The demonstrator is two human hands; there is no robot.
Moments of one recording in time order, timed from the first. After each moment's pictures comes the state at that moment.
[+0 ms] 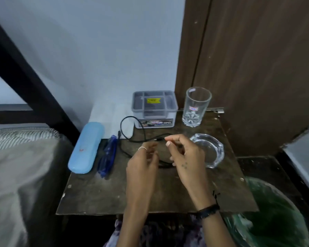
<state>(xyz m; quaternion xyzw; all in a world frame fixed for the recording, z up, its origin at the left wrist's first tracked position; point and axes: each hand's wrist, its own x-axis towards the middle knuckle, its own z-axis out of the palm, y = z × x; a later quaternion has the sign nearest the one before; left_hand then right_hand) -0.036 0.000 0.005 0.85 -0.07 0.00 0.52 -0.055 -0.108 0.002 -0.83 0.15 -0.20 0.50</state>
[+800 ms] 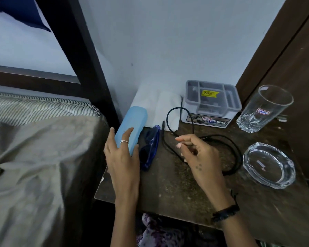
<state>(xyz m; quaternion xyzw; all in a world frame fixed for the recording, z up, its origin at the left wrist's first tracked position) 0.018 0.113 -0.057 0.90 0.10 0.16 0.38 -0.003 -0.049 -0.033 -0.87 0.04 -0.11 0.48</state>
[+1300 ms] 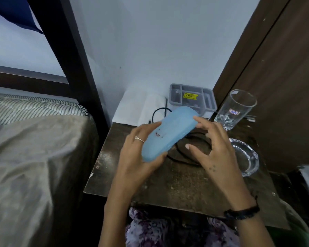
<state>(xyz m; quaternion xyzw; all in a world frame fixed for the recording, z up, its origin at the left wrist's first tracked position) -0.009 0.095 0.002 0.83 -0.17 0.08 0.53 -0.040 -0.092 0.016 -0.92 -0.02 -0.19 0.36</state>
